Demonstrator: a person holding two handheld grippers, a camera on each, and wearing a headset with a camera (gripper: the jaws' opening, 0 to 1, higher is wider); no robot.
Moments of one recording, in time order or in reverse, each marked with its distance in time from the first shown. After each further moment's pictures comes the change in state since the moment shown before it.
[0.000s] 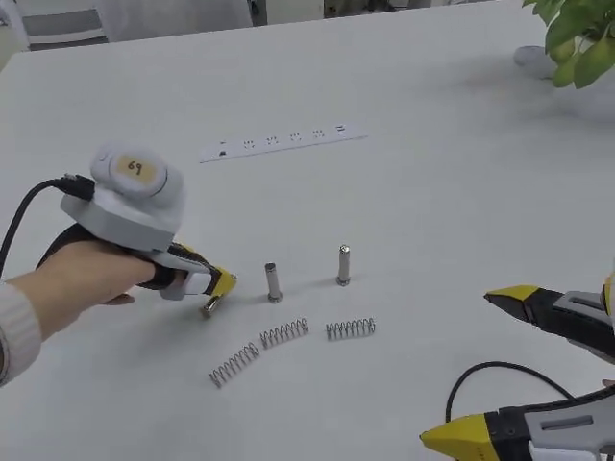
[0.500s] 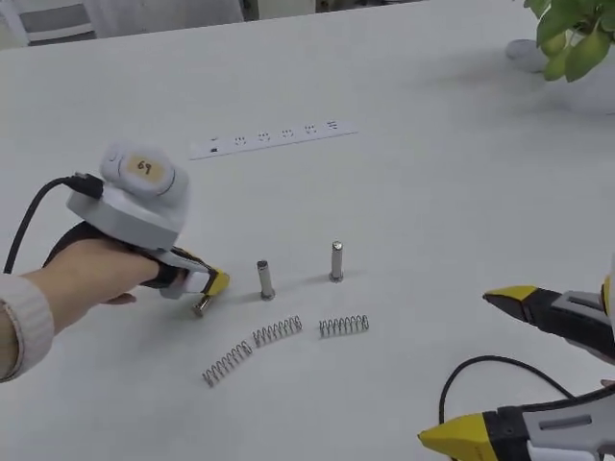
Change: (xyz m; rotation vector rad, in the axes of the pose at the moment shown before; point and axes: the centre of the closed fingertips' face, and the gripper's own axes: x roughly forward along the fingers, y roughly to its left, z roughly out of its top) left arm 0.013 -0.001 -0.005 -0.014 0.053 0.005; right arm -0.004 -0.002 -0.007 0.022 0.001 -0.009
